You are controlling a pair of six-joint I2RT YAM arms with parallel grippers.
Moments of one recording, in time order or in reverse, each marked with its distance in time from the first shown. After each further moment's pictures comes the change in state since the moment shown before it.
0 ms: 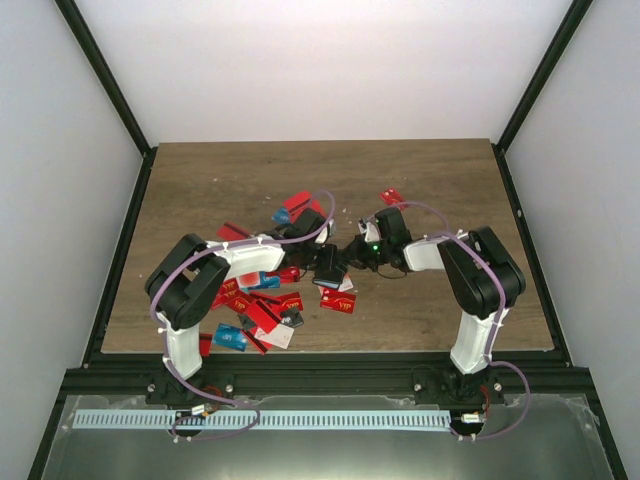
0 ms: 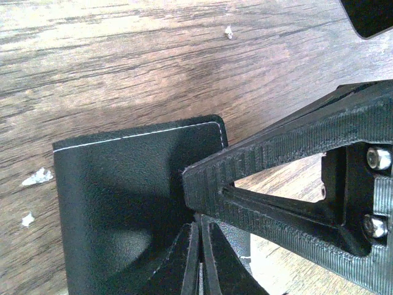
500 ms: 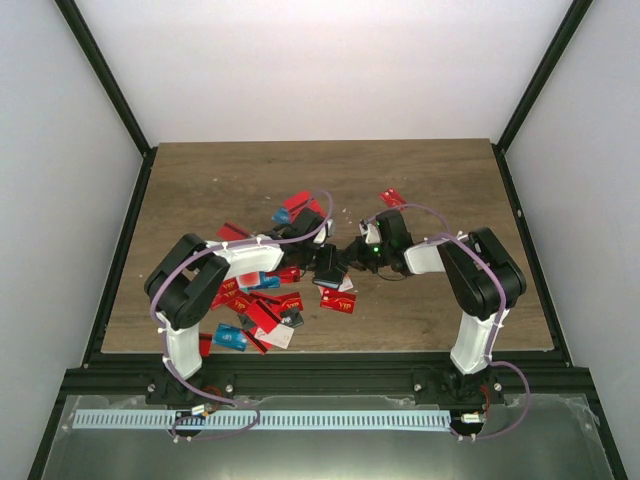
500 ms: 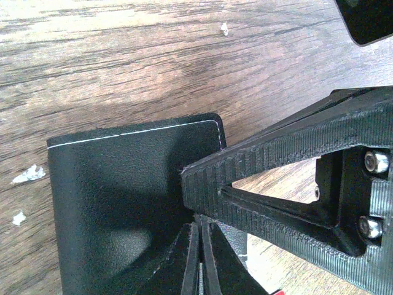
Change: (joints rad) left arm 0.008 -0.001 -0.010 0.019 0.032 -0.012; right arm 0.003 -0.006 -0.031 0.053 0.005 0.023
